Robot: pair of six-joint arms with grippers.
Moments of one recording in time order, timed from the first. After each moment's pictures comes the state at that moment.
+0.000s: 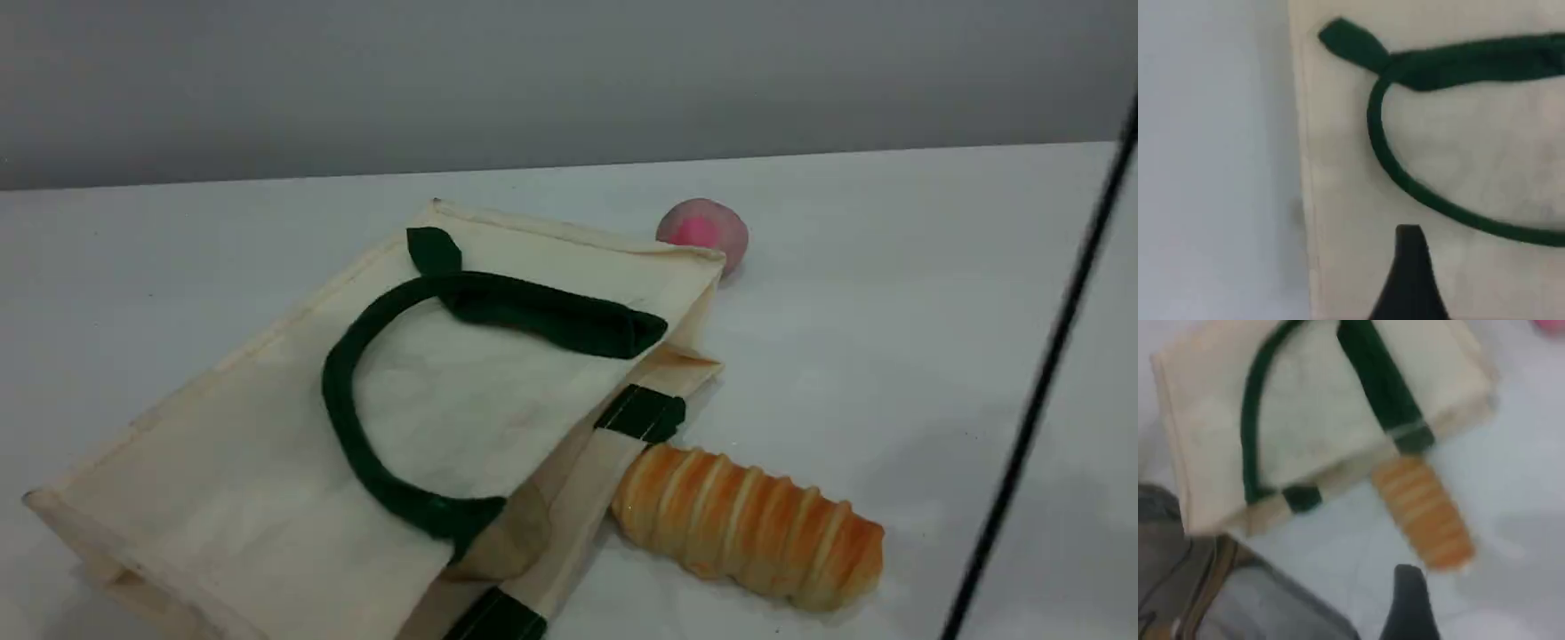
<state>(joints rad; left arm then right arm) -0.38 1.49 -1.50 -0.09 1.19 0.28 0.24 1.35 -1.25 0.43 1.21 -0.34</state>
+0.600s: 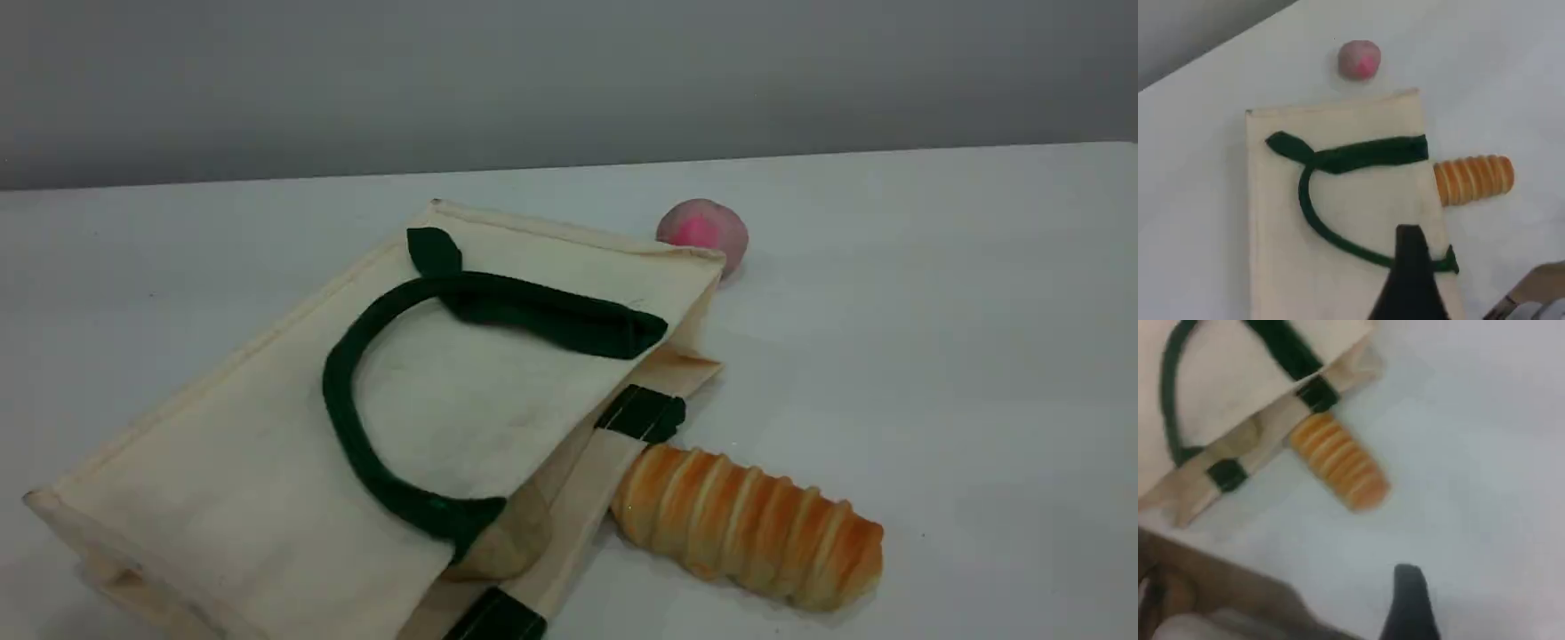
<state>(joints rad) -0.38 1.07 -1.44 -0.25 1.22 0.27 0.24 0.75 -0.95 0.19 1.22 -0.09</state>
